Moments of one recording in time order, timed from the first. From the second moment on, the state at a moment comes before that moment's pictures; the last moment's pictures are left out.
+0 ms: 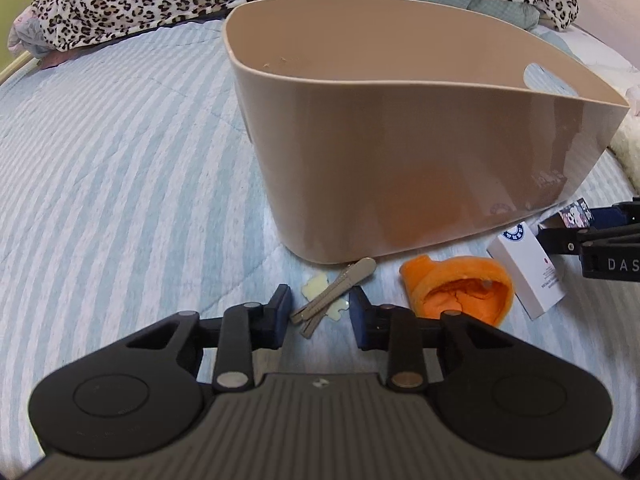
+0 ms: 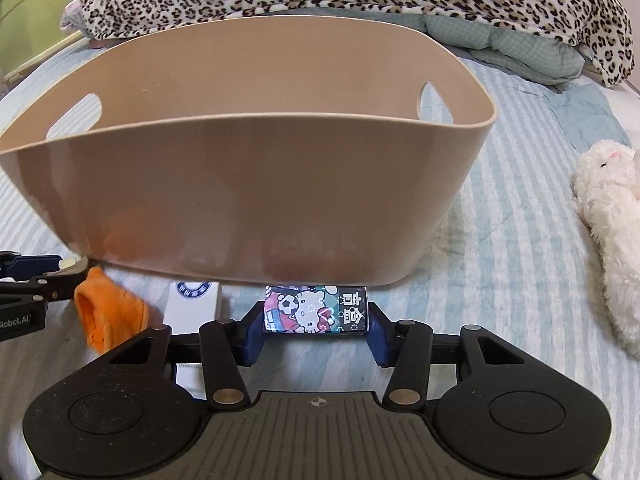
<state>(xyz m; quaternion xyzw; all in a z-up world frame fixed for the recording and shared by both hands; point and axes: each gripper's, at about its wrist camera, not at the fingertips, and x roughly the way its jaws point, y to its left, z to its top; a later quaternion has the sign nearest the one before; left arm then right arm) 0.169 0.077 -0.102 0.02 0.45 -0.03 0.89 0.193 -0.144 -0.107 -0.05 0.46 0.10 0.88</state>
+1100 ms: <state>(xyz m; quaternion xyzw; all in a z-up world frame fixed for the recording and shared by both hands) 0.116 0.081 -0.049 0.00 0.41 -0.05 0.91 0.140 -0.162 -0.061 -0.03 0.43 0.11 0.90</state>
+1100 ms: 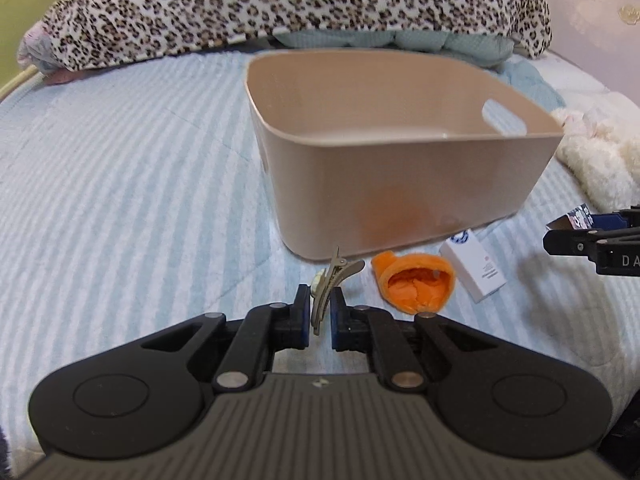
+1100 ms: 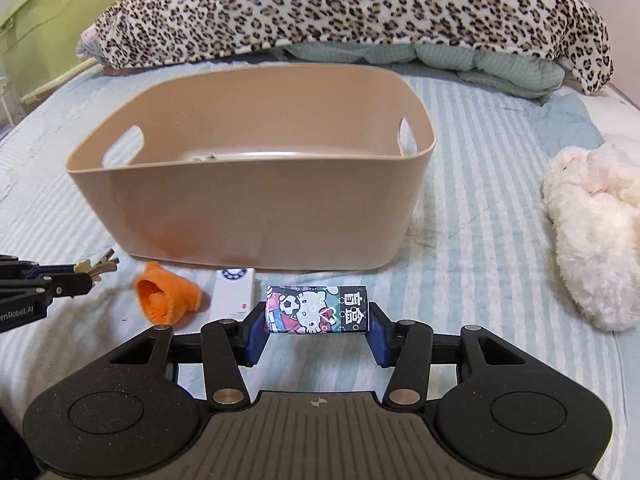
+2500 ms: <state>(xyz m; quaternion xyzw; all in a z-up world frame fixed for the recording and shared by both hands) 0.256 0.020 -0.045 0.05 0.43 -0.05 0.90 0.255 -0.145 -0.052 -0.06 0.39 0.08 0.91</state>
